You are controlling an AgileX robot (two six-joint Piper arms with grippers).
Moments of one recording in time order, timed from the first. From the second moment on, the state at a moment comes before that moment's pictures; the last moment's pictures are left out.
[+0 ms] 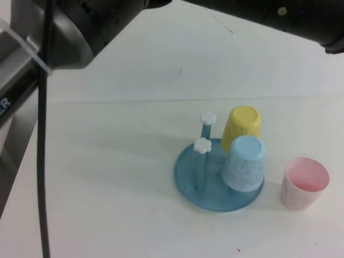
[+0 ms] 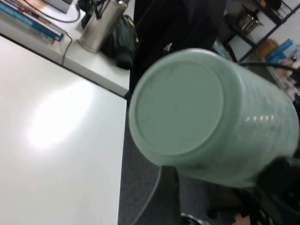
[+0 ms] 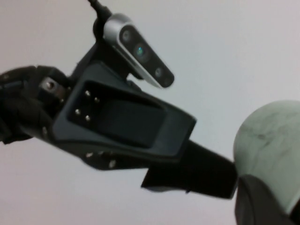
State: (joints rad) right arm -0.04 0.37 -0.53 1.73 0.52 -1.39; left arm -0.76 1.81 -2.09 -1.16 1.14 0.41
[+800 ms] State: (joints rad) right arm -0.04 1.05 -1.04 0.72 0.94 -0.86; left arm -0.75 1.38 -1.83 -0.24 1.30 0.15
